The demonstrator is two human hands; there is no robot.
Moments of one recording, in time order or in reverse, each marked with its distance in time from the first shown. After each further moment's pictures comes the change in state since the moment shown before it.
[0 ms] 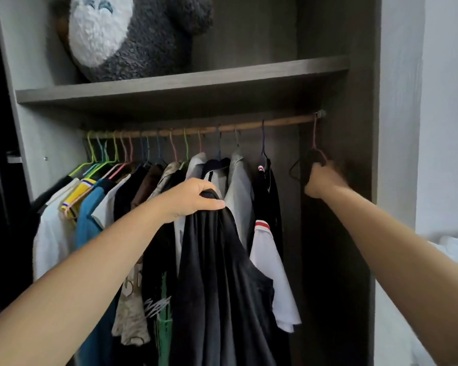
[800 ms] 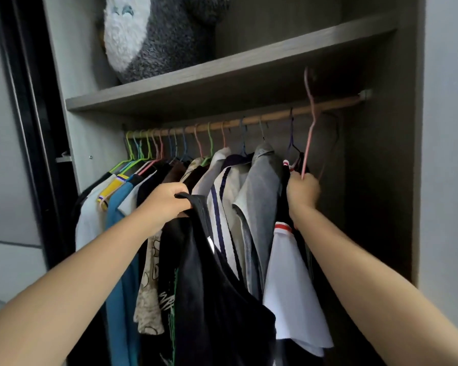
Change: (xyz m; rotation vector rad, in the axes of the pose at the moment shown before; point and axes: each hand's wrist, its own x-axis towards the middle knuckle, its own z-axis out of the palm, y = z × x) left_hand -0.006 -0.025 0.010 -0.043 0.581 -0.210; right_hand 0.015 -0.068 0.073 1.340 0.081 0.171
